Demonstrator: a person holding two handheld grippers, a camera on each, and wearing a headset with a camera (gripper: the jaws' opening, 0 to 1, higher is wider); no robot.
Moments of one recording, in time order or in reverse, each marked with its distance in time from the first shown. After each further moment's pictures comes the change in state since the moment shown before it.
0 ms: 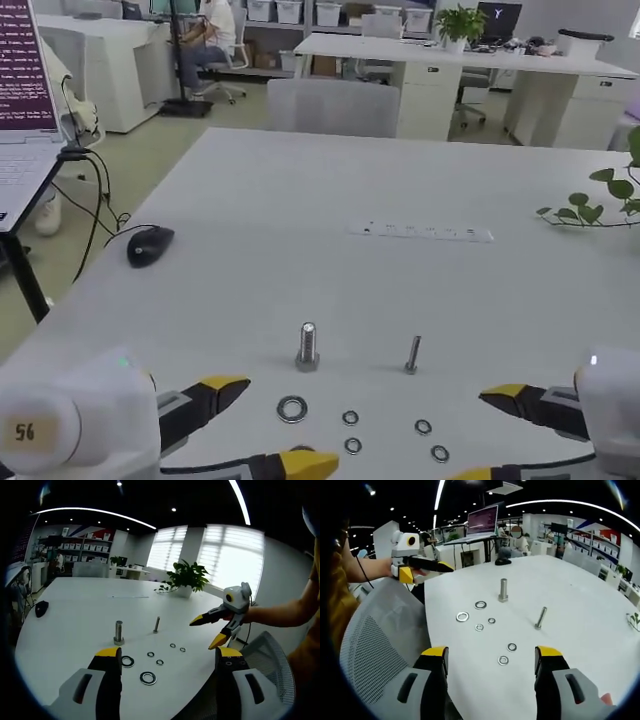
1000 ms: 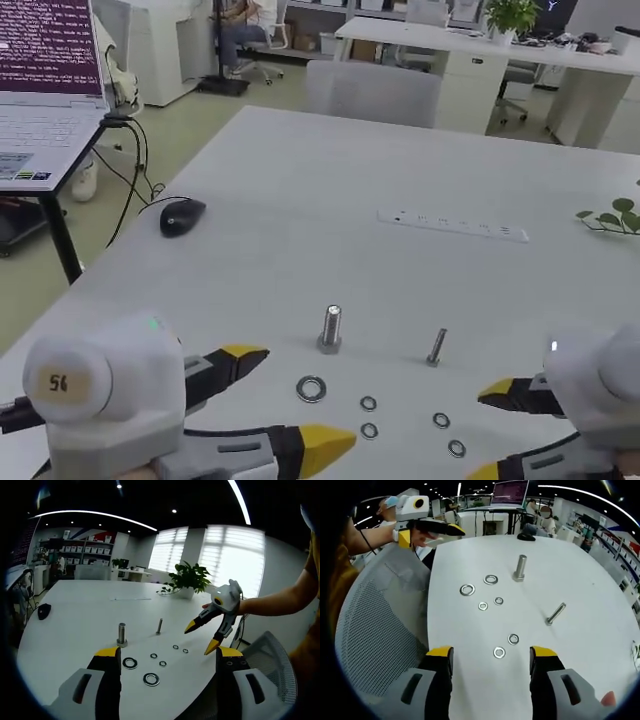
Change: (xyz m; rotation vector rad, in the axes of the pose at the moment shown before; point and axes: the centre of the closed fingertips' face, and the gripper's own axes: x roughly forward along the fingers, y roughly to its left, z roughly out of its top) left arm -0.002 0.003 0.003 0.016 -0.015 0.023; right arm 0.021 -0.005 -0.022 -0.187 0.276 0.133
